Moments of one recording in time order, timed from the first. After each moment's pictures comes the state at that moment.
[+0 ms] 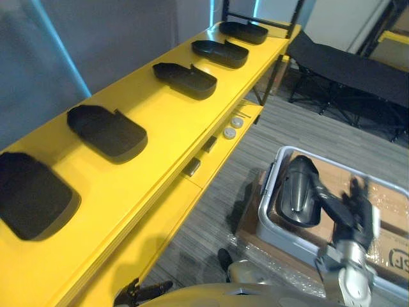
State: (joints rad) left arm 0.29 0.09 0.10 0.90 -0.12 -0.01 0.04; right arm 0.32 -0.16 -0.13 -0.09 0.29 -0.27 -0.16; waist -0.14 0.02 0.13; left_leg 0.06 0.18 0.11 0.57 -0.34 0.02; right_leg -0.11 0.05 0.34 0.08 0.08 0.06
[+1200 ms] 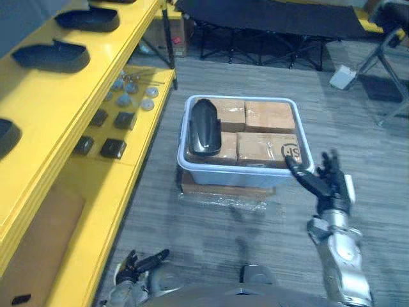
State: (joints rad) left arm 0.25 0.11 0.11 0.81 -0.24 -0.04 0.08; right arm 0.27 -0.18 -0.20 -0.11 0.28 -0.09 -0.14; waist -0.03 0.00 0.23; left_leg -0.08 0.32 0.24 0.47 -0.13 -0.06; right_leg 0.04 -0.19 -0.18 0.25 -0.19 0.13
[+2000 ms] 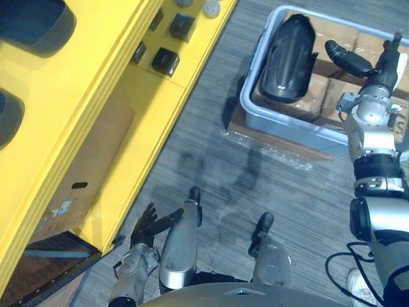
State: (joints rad) left arm 0.14 0.09 0.03 0.65 -0.33 -0.11 0.03; right arm -0.91 -0.63 -0.08 0.76 0.25 0.09 -0.42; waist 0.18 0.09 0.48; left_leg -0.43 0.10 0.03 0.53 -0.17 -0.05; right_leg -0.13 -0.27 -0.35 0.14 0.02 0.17
